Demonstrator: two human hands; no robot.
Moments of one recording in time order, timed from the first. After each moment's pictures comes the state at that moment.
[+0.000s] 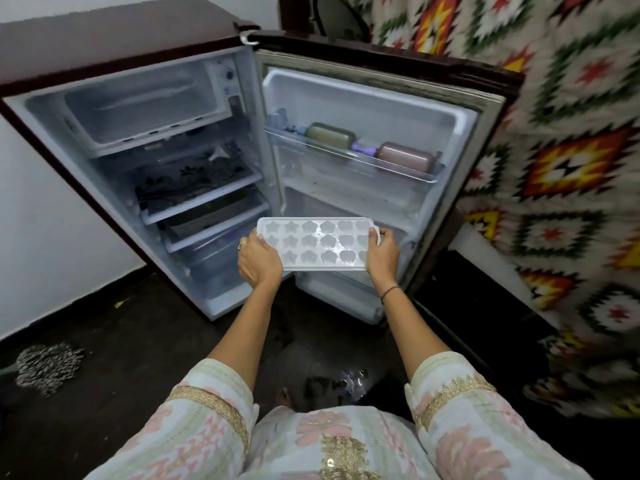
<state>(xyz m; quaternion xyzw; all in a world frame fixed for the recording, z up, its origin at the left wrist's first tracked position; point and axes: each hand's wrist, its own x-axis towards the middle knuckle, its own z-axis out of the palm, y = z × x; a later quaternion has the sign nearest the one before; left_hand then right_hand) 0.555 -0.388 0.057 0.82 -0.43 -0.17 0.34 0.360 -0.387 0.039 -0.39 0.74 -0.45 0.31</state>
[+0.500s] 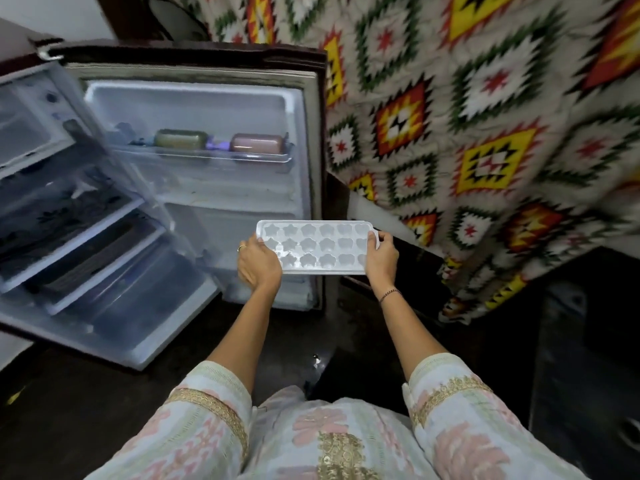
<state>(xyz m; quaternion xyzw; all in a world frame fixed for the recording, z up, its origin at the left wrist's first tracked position) 0.362 -0.326 0.048 0.72 -0.58 -0.23 0.30 0.179 -0.253 0.025 -0.24 0.81 -0.49 0.21</state>
